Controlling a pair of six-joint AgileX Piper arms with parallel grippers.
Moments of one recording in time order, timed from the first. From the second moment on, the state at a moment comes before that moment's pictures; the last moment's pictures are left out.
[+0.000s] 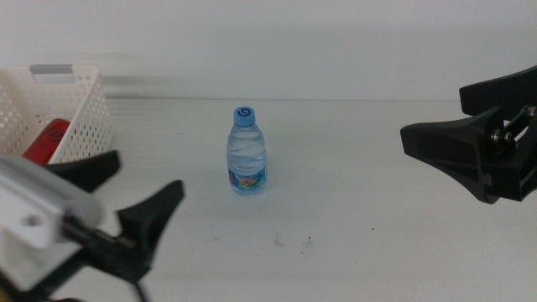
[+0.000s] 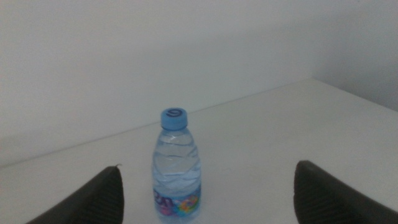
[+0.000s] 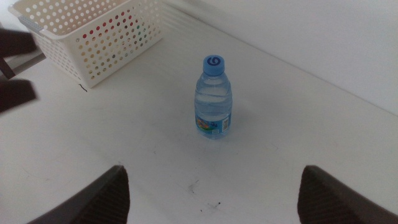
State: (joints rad) left arm -0.56 0.71 -0.30 0.02 -0.19 -0.06; right arm 0.66 0.92 -1.02 0.09 0.69 -0.09
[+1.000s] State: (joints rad) left arm -0.49 1.36 -0.24 0.07 -0.85 -0.10; right arm 0.66 0.92 -1.02 0.09 0.69 -0.09
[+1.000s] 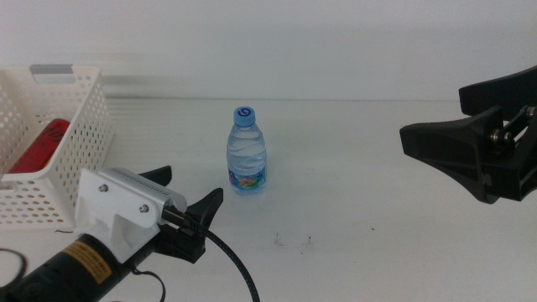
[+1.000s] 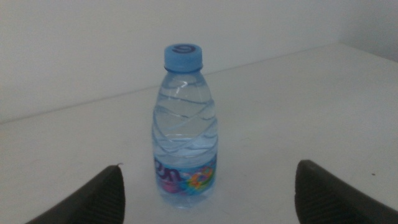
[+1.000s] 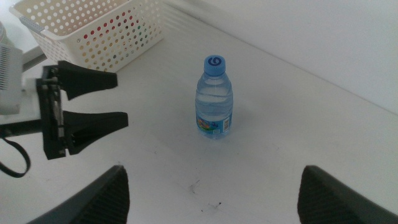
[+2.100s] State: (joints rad) left arm -0.38 1.93 -0.63 0.28 -1.00 -0.23; right arm 0.66 0.92 -1.02 0.09 0.69 -0.08
